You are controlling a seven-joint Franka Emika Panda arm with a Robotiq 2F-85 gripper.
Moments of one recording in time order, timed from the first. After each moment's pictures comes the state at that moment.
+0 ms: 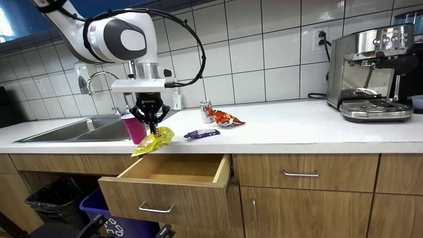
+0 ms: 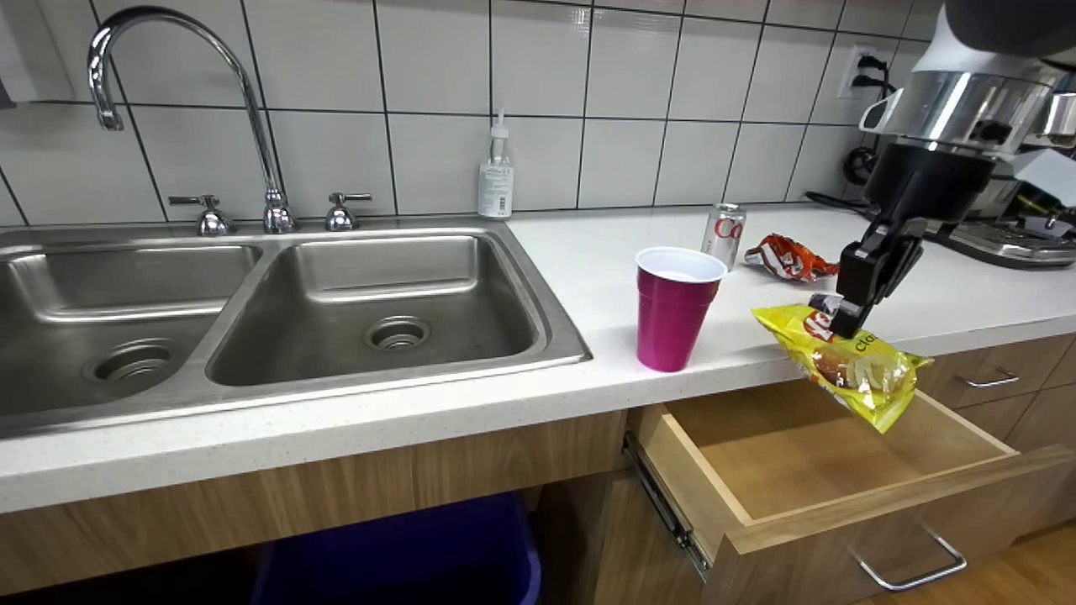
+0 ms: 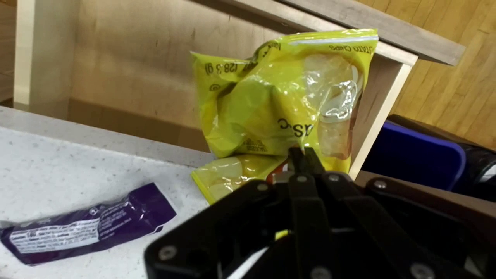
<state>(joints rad) 0.01 -0.09 0.05 -2.55 0.20 2.47 -0.53</state>
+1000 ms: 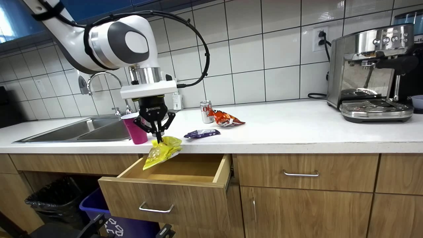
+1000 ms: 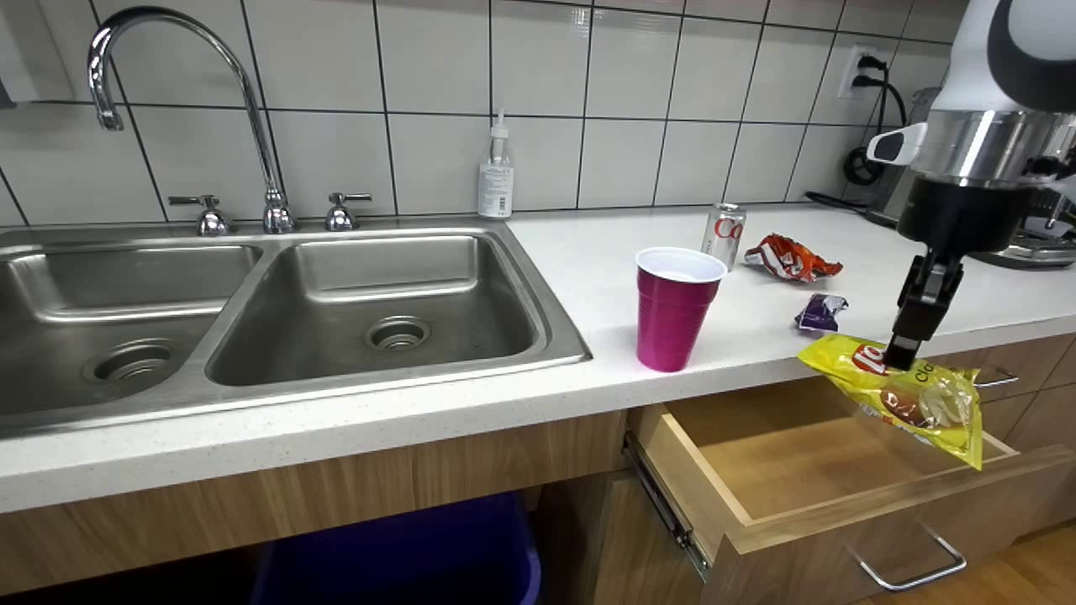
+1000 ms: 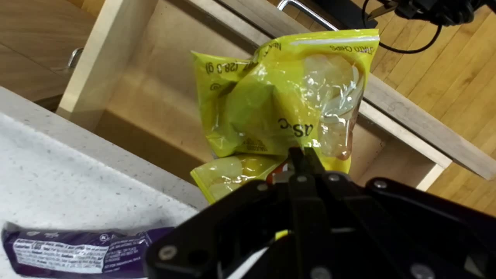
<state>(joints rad) 0.02 -0.10 0.00 -2.61 -0.02 2.47 -0.66</state>
